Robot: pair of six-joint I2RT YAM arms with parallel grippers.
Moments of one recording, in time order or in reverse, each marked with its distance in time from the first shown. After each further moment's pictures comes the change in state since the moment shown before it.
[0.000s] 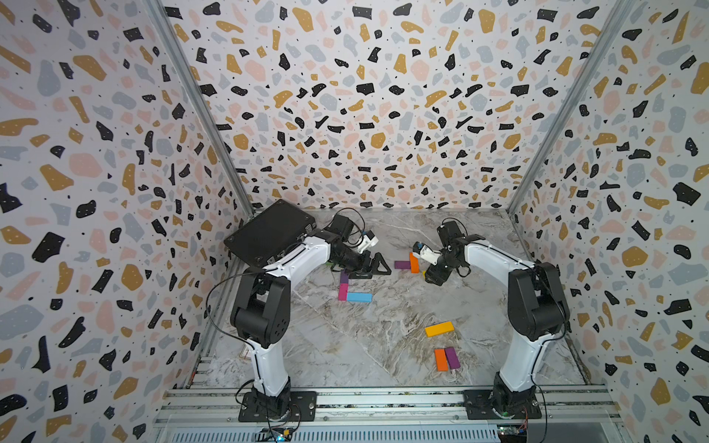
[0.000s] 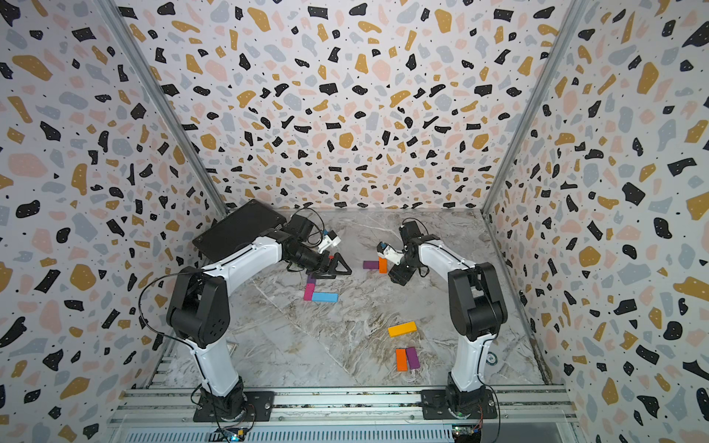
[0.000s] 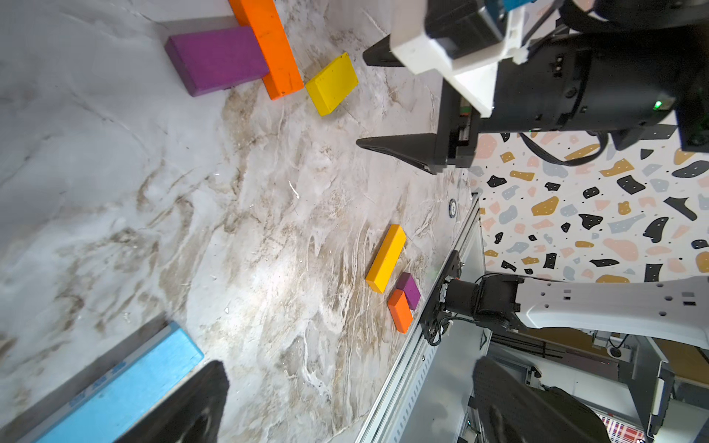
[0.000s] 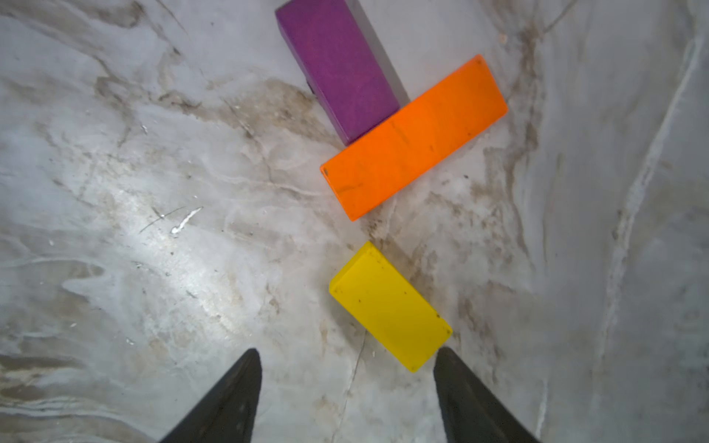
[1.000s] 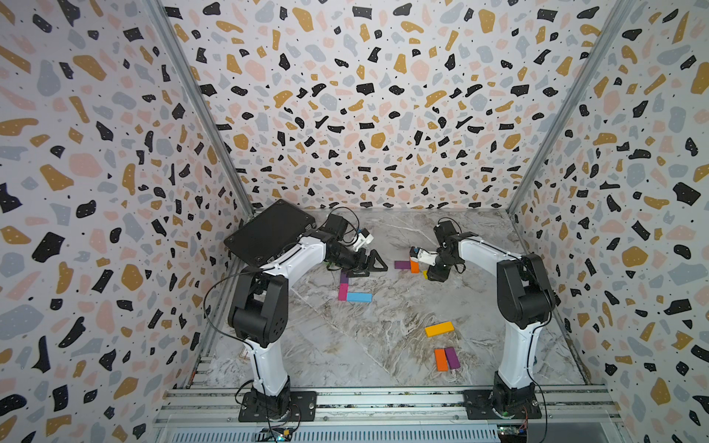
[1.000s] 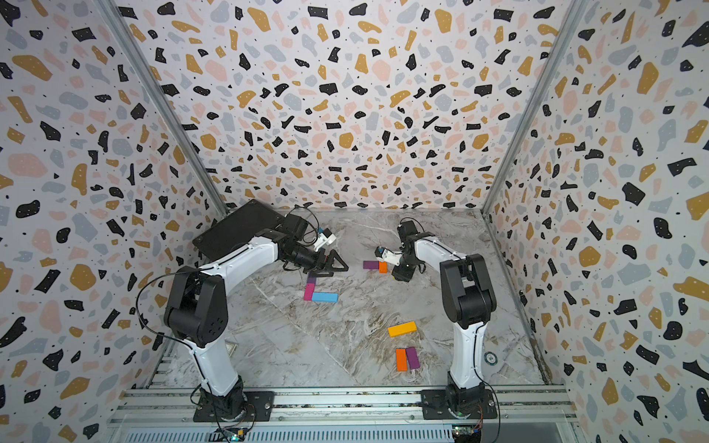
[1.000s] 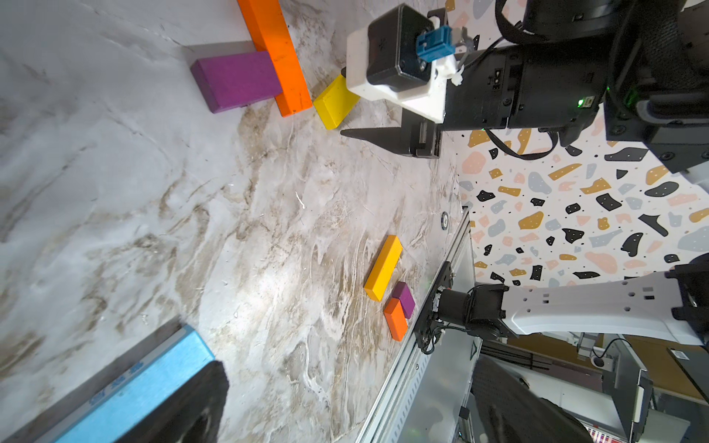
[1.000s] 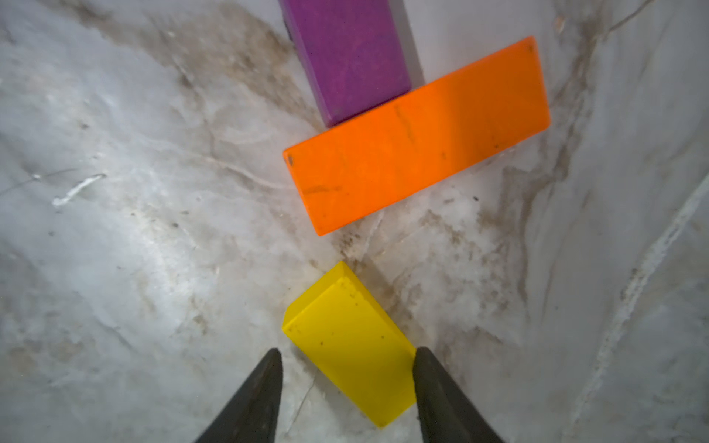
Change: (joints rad) left arm 0.040 -0.001 -0.023 0.040 0.027 -0.023; right arm -0.010 0.101 0.051 0.012 0.076 -0.165
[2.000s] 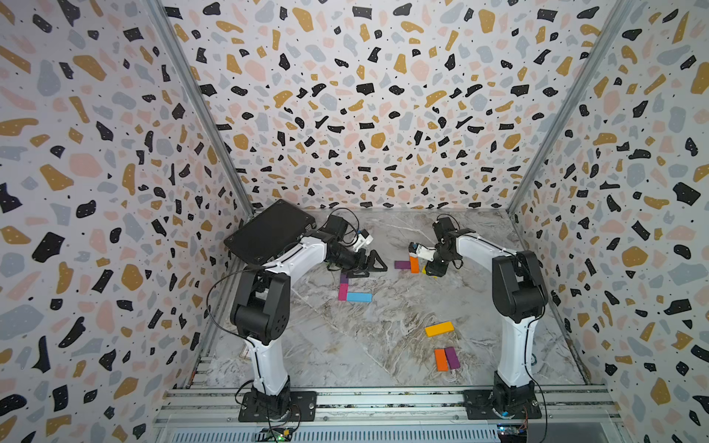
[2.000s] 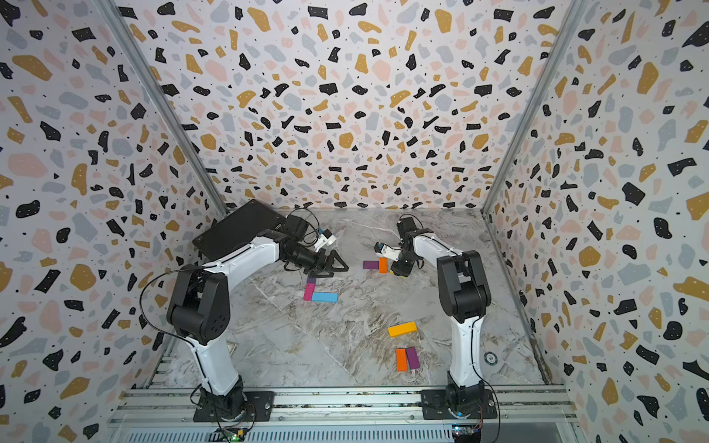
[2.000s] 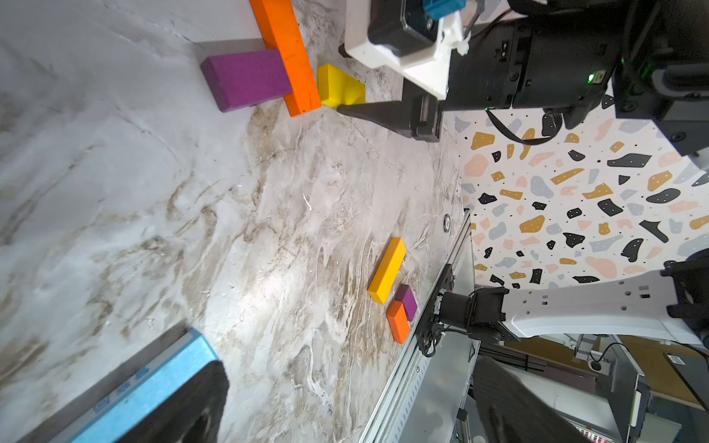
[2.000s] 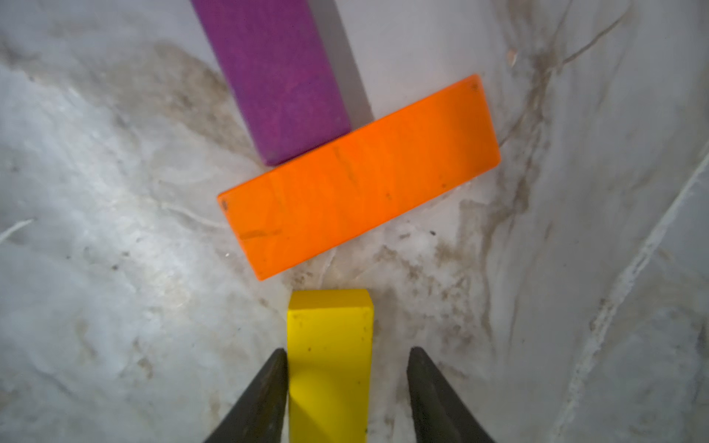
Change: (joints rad) left arm 0.005 0.024 0.000 0.009 0.003 -0.007; right arm -0.013 0.084 0.108 -0.016 -0.027 -0.002
